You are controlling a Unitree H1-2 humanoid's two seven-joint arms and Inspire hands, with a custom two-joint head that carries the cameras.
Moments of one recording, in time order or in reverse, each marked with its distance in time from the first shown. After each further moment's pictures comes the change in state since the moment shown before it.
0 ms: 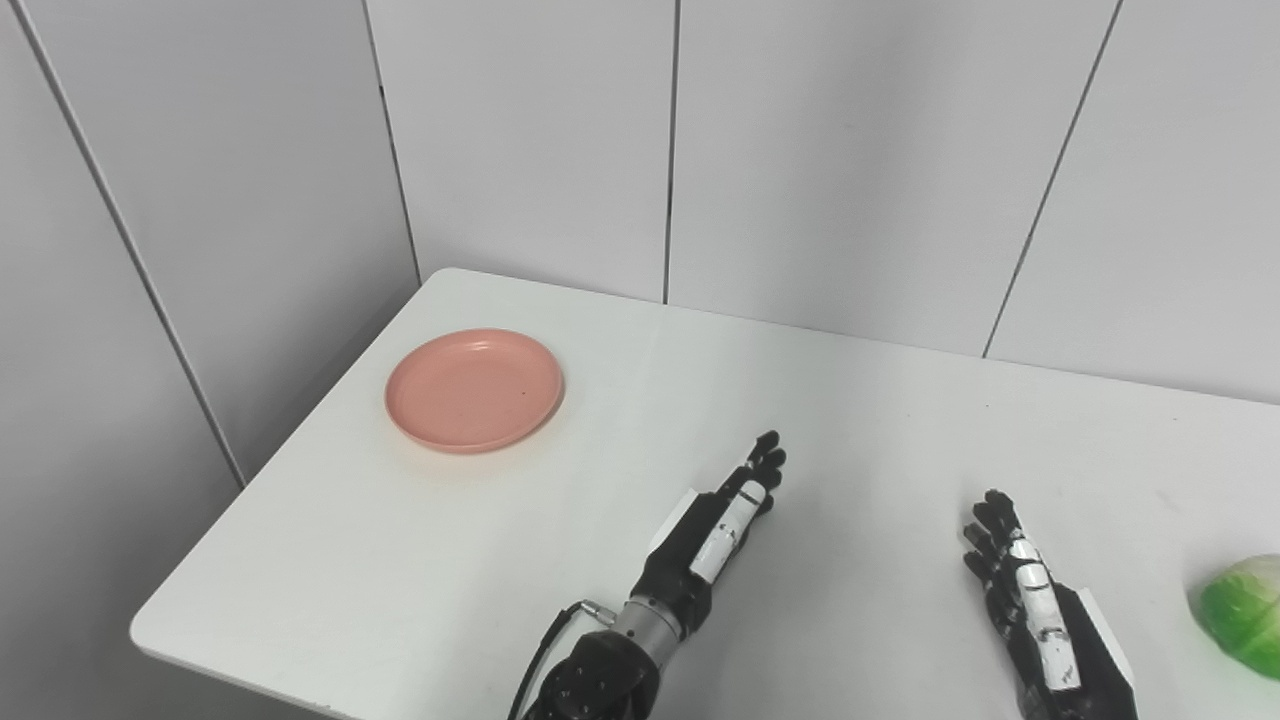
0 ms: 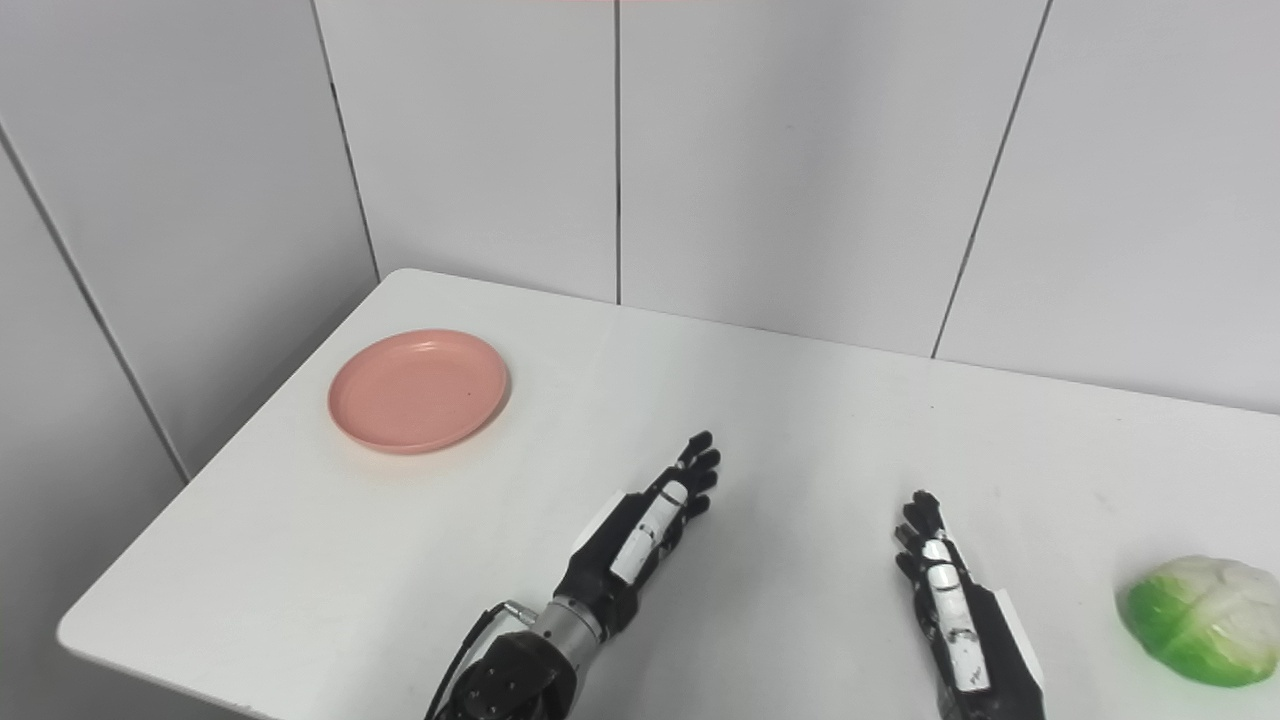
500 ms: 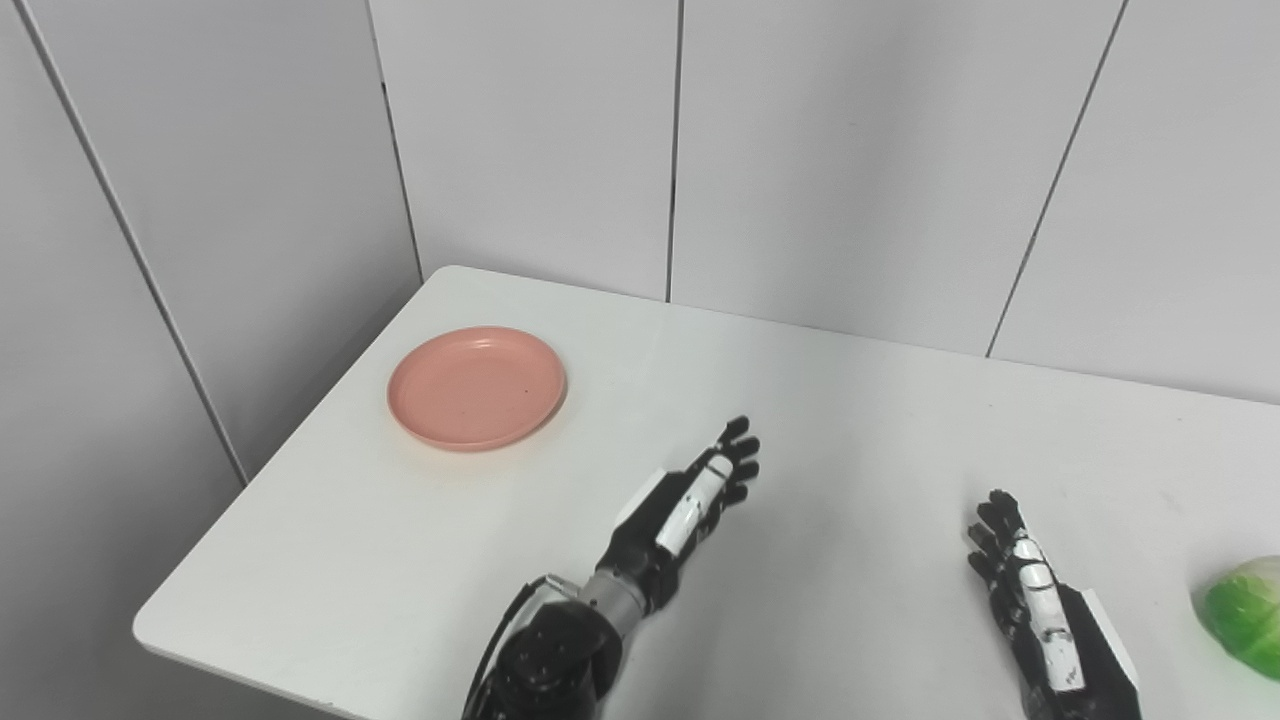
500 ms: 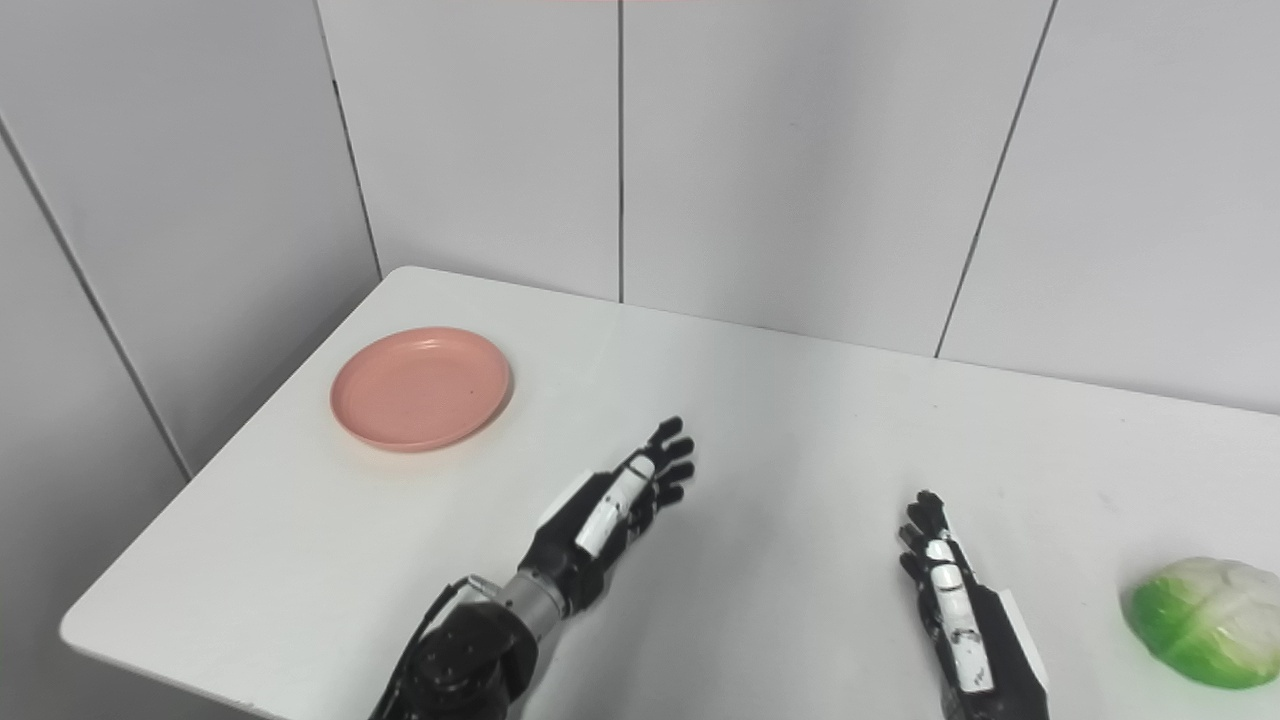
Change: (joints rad) left arm -0.053 0.065 0.055 -0.195 -0.051 0.237 -0.001; right arm -0.003 0.002 -0.002 0.002 -0.009 0.000 0.000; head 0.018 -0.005
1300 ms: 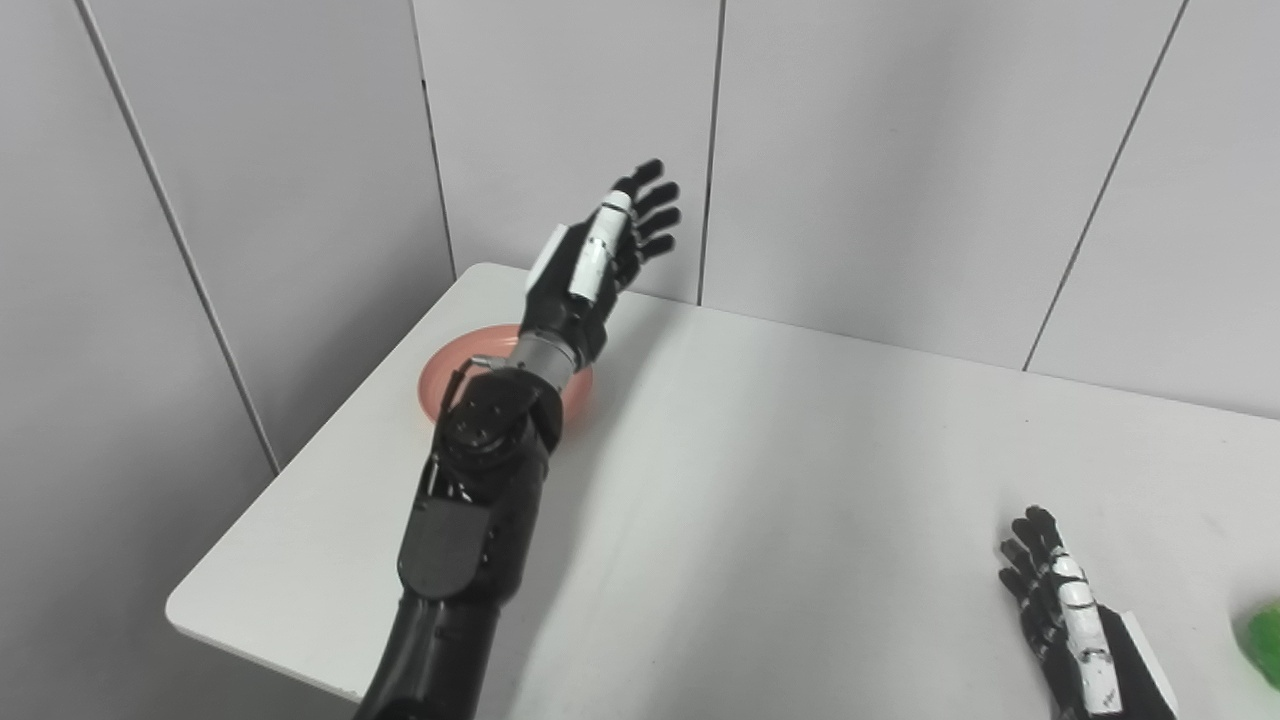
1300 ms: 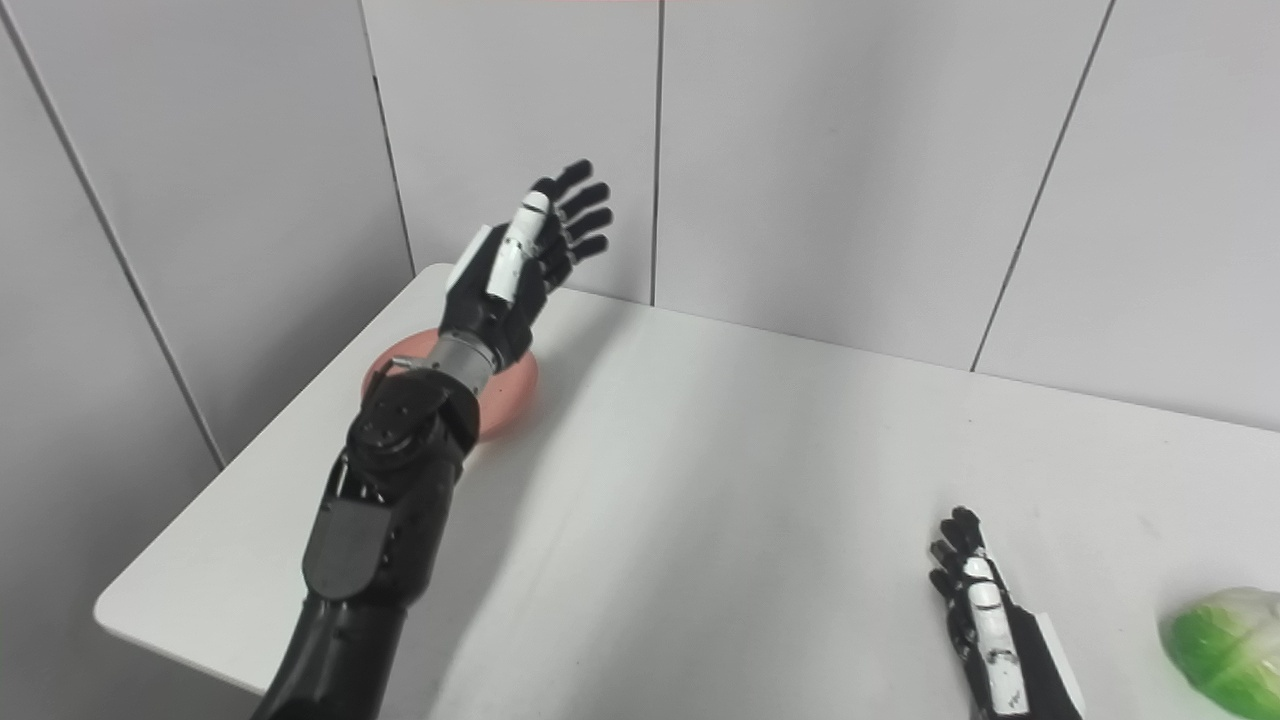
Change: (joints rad) left arm -0.343 0.179 0.297 0.035 -0.123 0.094 0.103; right arm -0.001 -0.001 -0.005 -0.006 0.032 0.007 0.006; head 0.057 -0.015
